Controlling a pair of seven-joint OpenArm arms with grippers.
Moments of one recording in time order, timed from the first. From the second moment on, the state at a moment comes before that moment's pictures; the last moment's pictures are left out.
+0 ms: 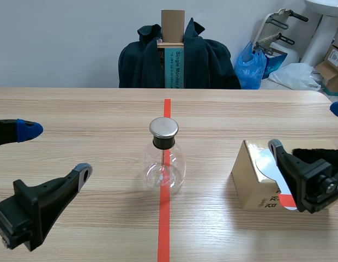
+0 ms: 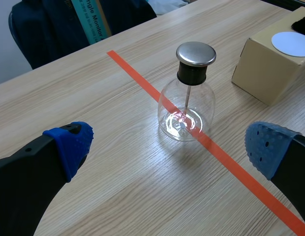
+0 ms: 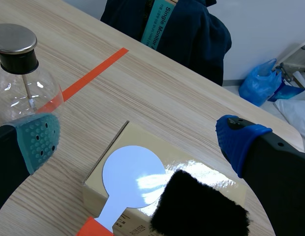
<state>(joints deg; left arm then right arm) 44.0 -29.6 -8.9 120.1 -16.8 -26.8 -2.2 -43.6 30.5 12.4 114.6 8.6 16.1 13.0</state>
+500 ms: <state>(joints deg) 44.0 -29.6 -8.9 120.1 -16.8 -26.8 -2.2 -43.6 30.5 12.4 114.6 8.6 16.1 14.0</state>
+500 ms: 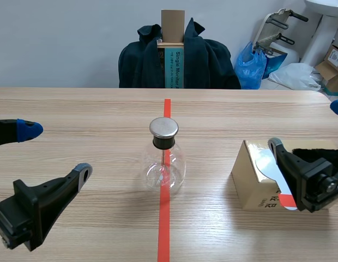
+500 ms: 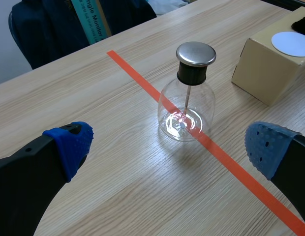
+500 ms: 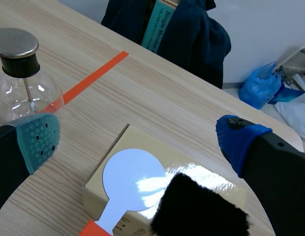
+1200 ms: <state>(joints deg) 44.0 -29.6 -8.9 120.1 -15.9 -26.8 -2.2 -43.6 30.5 12.4 114.6 5.8 16.1 9.3</state>
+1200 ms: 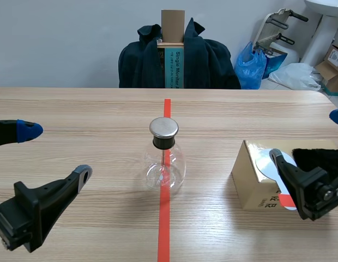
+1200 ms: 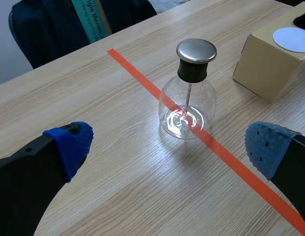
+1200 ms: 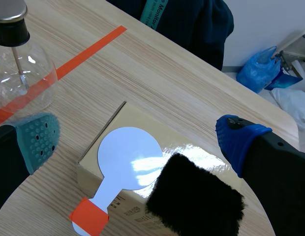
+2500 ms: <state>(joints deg) 44.0 -29.6 -8.9 120.1 -15.9 -26.8 -2.3 -44.1 30.5 19.7 120.2 -55.0 4.3 28.8</state>
